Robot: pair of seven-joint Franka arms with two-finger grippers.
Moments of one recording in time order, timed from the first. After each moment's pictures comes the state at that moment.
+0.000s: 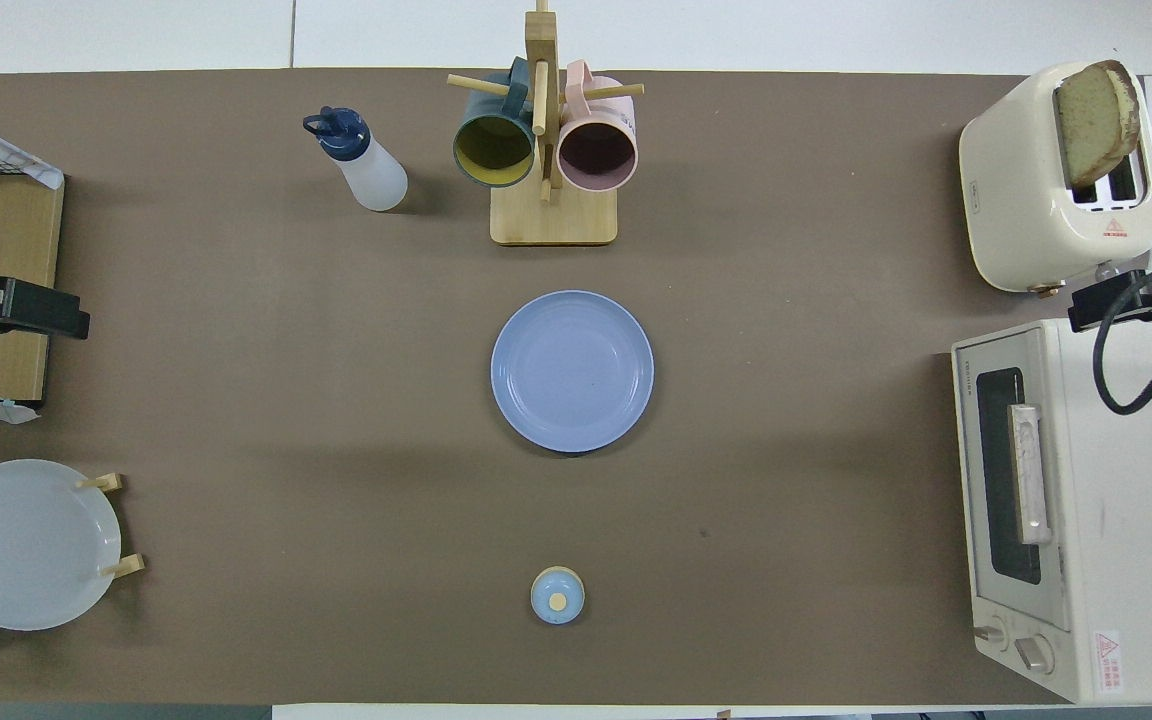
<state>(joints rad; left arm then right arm) -0.04 -0.06 -0.02 -1.66 0.00 1.59 0.07 0.05 0.00 -0.12 -1.67 -0.07 1.61 -0.13</state>
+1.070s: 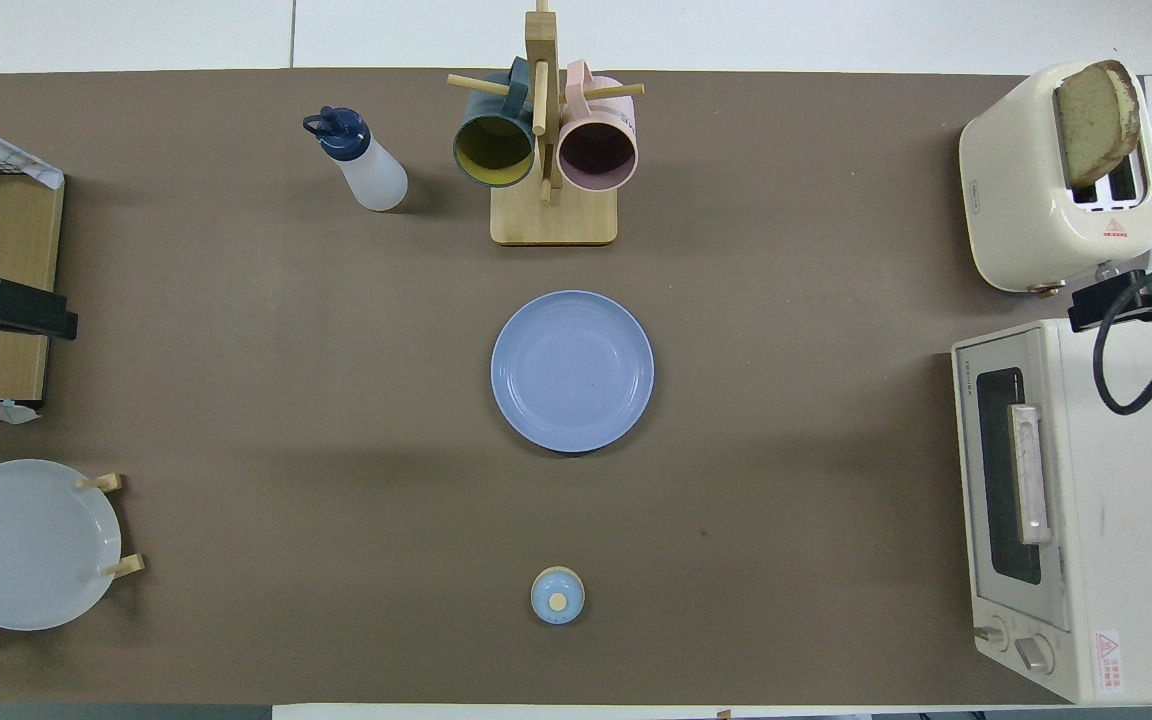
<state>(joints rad) -0.03 -0.06 -0.01 -1.66 0.00 1.59 0.07 0.05 0.00 -0.12 -1.67 -0.07 1.61 -0.13</state>
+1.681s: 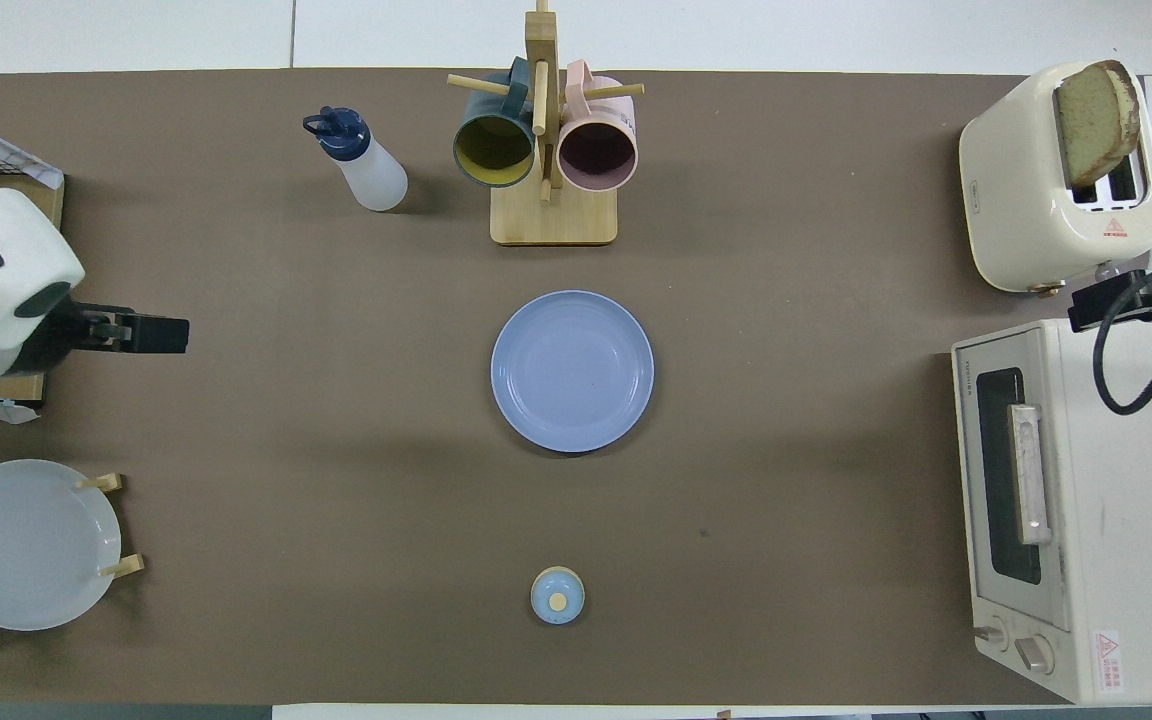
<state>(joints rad) -0.14 -0.20 -0.02 -2.03 0.00 2.01 0.07 0.05 0.00 -0.12 -1.67 -0.07 1.61 -0.13</state>
